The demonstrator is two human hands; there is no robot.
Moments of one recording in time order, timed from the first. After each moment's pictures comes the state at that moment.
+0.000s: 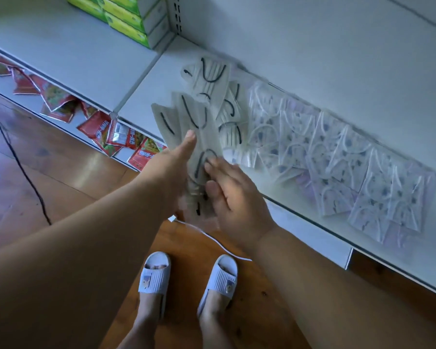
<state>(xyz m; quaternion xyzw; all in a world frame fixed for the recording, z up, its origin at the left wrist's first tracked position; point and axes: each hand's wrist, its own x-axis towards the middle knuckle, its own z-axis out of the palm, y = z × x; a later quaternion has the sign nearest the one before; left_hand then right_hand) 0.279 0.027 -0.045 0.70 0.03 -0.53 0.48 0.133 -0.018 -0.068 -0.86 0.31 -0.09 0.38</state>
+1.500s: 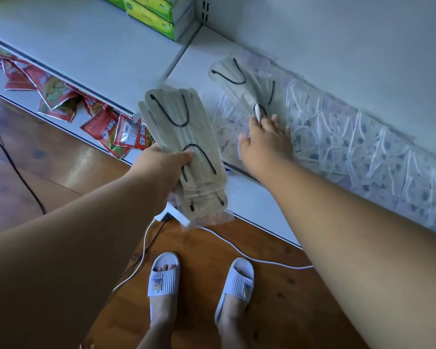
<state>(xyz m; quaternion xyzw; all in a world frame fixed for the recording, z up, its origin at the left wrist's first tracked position) 0.369 0.051 -0.096 0.72 0.07 -0.49 0.48 0.238 -0.101 -0.121 -0.84 0.49 0.15 0.15</state>
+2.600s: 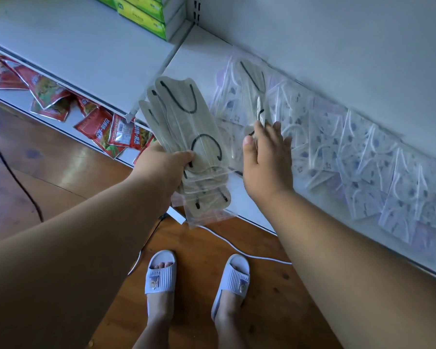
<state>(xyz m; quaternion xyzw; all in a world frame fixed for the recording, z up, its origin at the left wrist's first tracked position) 0.357 0.046 -0.088 0.73 0.03 -0.49 0.47 0.210 -0.062 -0.101 -0.82 0.51 -0.07 0.26</state>
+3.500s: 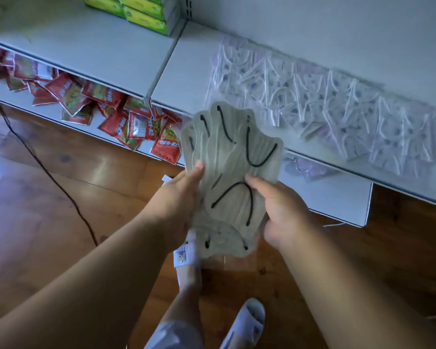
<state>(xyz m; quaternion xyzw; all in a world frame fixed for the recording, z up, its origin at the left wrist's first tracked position) 0.276 0.177 -0.022 0.60 0.02 -0.63 0.49 0.133 0.098 -0.023 -0.23 0.60 -0.19 0.74</state>
